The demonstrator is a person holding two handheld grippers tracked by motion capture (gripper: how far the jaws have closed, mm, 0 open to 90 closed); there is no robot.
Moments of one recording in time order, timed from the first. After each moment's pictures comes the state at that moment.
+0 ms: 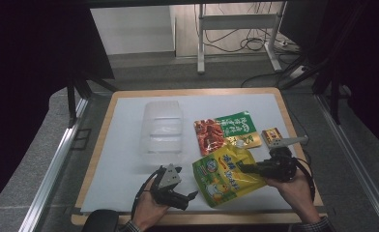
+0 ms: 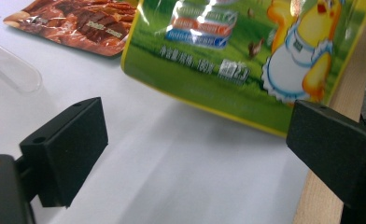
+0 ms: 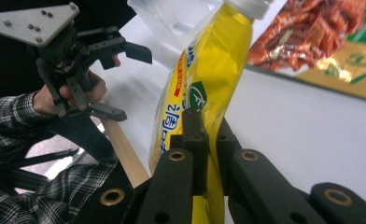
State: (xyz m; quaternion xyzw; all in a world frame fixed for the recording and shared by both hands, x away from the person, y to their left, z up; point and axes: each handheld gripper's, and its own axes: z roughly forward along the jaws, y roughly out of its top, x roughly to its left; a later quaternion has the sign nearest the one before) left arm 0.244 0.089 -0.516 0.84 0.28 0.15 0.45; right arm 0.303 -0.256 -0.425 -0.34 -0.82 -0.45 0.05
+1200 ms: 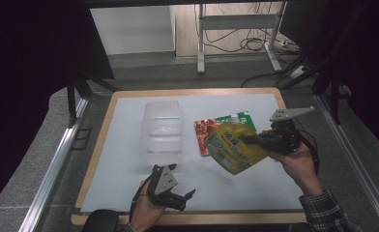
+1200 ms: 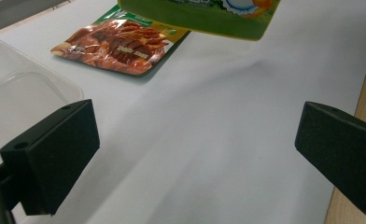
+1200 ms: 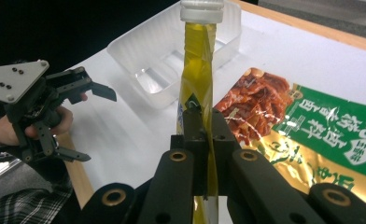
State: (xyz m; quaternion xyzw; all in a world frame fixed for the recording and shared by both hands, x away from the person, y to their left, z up) left arm 0.236 0.096 -0.517 0.82 0.27 0.21 0.46; right arm 0.337 -0.245 -0.359 -0.30 -0.84 -0.45 -0.06
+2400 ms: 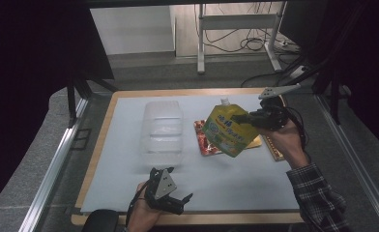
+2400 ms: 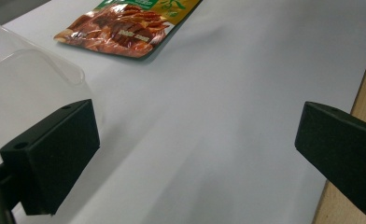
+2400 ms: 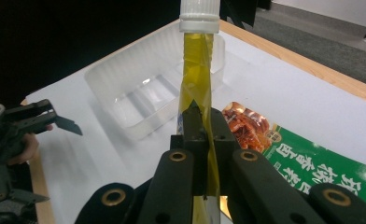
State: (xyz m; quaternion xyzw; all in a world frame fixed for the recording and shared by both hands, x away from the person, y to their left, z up) left arm 0.227 0.100 -0.519 0.83 0.27 0.22 0.43; right arm 0.394 -0.225 -0.347 -0.28 -0.84 -0.46 -0.07
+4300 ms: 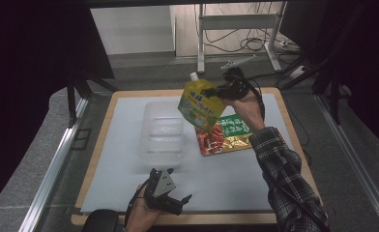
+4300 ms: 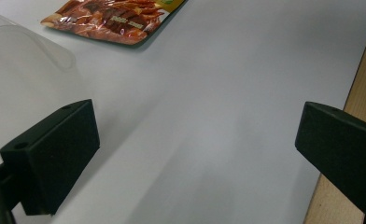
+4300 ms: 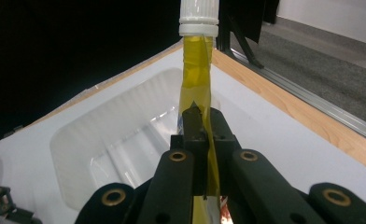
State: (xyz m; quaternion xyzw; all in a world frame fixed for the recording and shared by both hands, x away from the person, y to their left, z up) left arm 0.230 0.103 -0.523 0.84 0.28 0.20 0.43; right arm 0.482 -0.135 -0.337 -0.26 -0.84 -0.47 -0.07
